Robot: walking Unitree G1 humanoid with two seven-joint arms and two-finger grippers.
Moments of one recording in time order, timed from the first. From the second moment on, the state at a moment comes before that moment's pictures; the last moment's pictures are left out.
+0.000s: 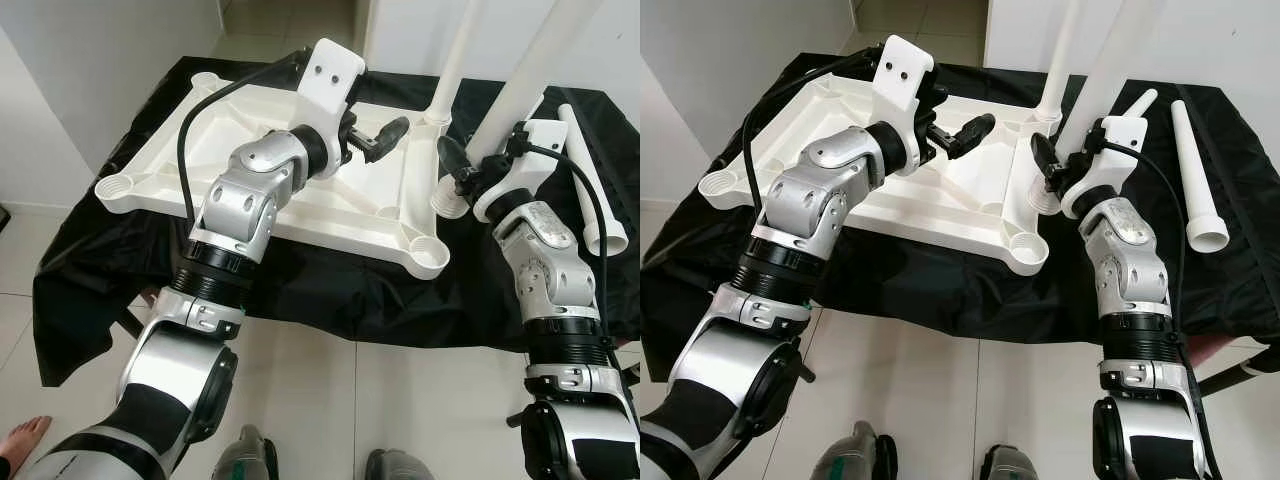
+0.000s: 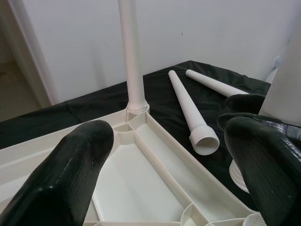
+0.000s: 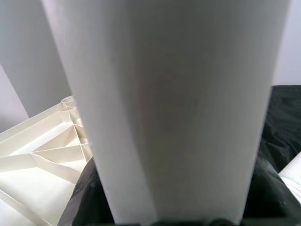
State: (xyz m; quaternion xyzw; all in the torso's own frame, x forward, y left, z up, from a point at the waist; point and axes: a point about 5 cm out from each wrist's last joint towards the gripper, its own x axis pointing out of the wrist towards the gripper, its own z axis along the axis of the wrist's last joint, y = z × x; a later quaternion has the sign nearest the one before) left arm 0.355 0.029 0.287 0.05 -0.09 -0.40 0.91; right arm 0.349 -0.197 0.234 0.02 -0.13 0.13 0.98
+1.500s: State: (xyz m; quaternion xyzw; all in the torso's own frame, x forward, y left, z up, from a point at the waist) left arm 0.364 0.075 0.227 0.03 -0.06 -0.17 0.98; right arm 0.319 -0.183 0.191 0.03 -0.16 0.04 0.99
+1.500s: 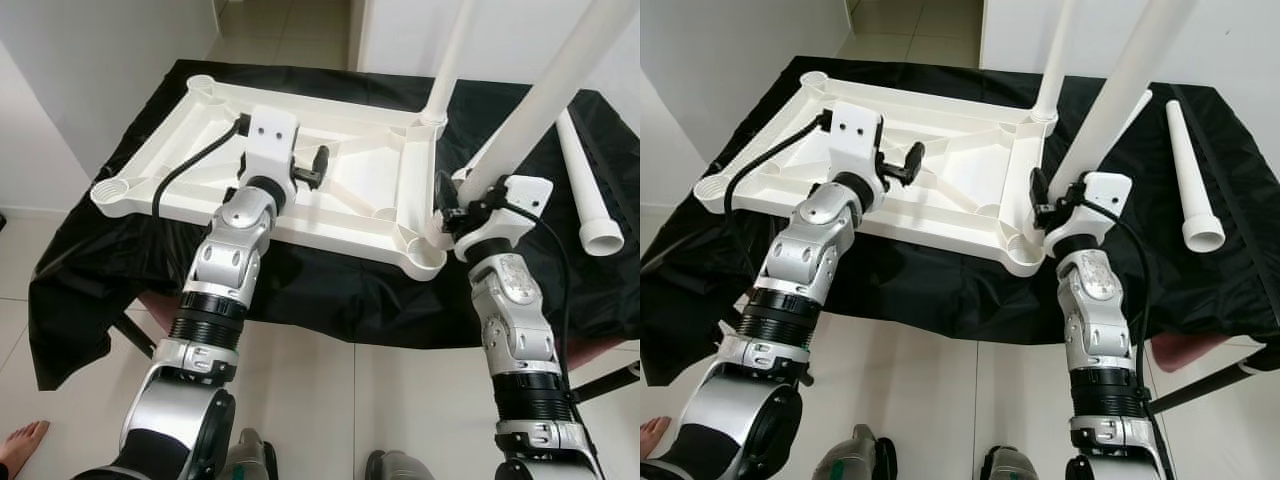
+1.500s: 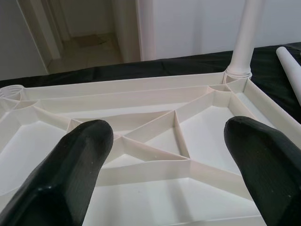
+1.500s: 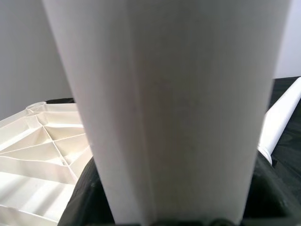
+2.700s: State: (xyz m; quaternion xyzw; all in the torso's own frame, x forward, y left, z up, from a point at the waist) left arm 0.364 0.075 0.227 0.03 -0.06 -0.18 0.98; right arm 0.319 -0.183 0.191 0.03 -0.16 0.04 0.99
